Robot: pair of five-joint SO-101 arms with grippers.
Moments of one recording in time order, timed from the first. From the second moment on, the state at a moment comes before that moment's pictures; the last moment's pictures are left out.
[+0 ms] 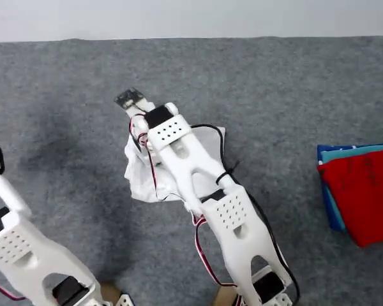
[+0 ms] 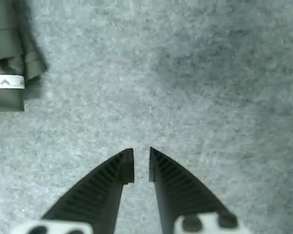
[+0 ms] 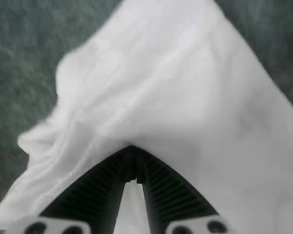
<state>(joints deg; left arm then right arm) -46.0 29.8 -32.7 98.9 -16.5 -38.2 58.1 -56.3 84.9 4.9</state>
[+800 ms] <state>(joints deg) -46.0 29.8 -30.2 98.9 -16.8 -40.2 71.4 -80.2 91.8 9.2</state>
